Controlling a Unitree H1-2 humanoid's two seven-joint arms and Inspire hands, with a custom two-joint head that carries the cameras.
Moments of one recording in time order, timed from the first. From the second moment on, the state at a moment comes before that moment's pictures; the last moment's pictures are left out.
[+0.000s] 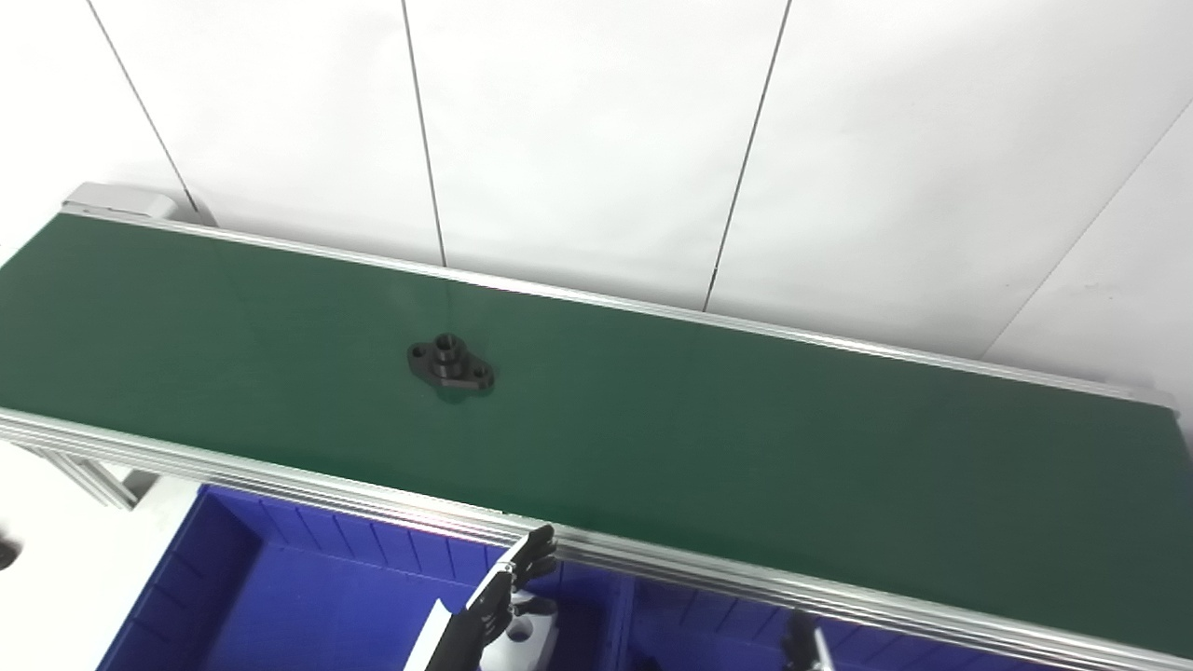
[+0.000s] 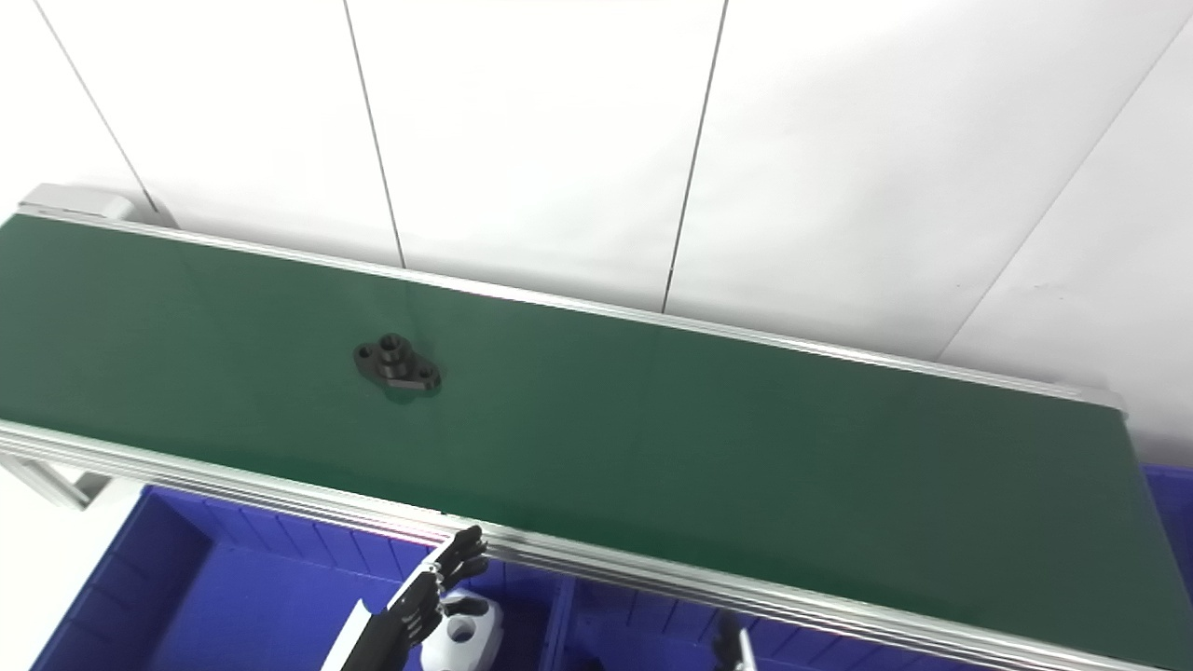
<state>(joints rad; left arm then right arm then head) 0.47 0.05 -0.34 -0.01 0.19 -0.43 0.01 0.64 -0.05 0.24 -0.12 -0.09 -0.41 -0.05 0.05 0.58</state>
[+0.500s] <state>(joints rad) 0.44 0.06 -0.36 0.01 0.20 -0.43 0.03 0.40 0.03 0.16 -0.44 -0.51 -0.32 -0.05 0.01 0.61</state>
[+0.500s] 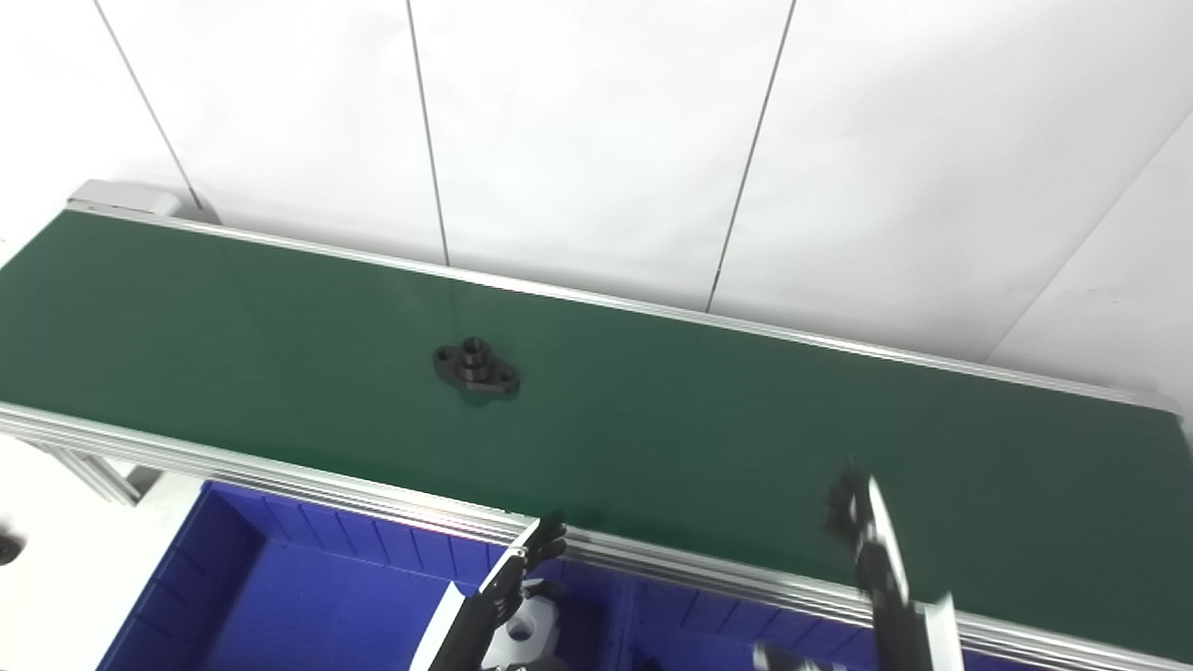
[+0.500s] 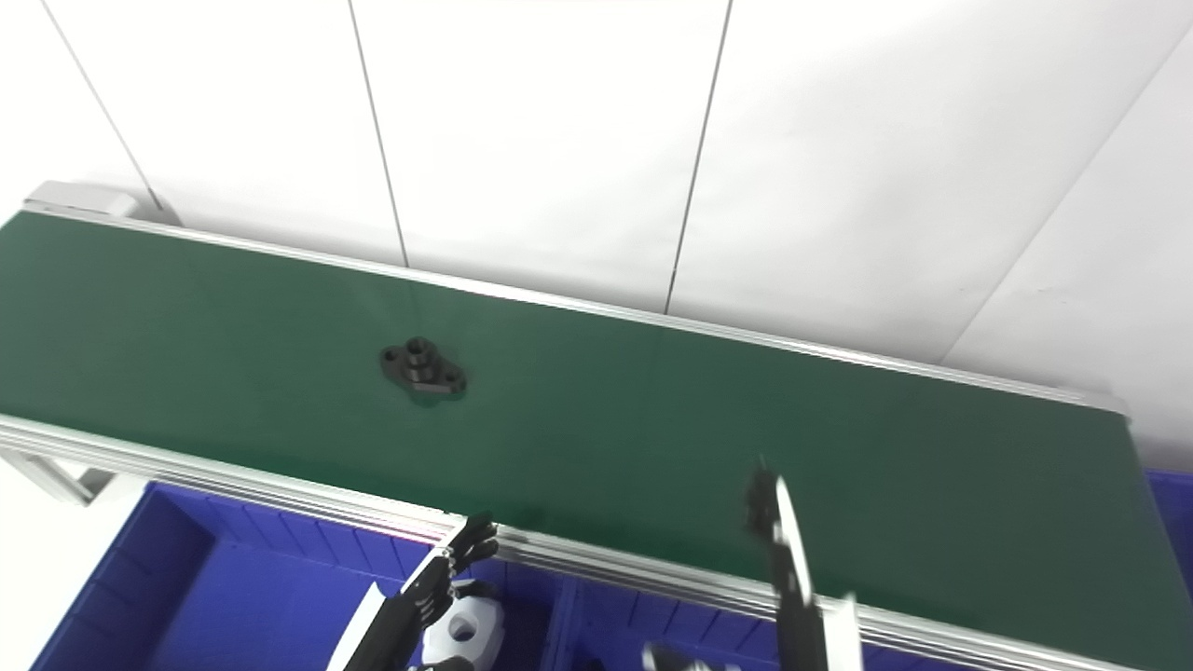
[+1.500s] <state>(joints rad) 0.43 0.05 -0.43 -0.01 0.21 -0.43 0.06 -0.43 -0.02 0.40 0.17 -1.12 0.19 0.12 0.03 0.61</state>
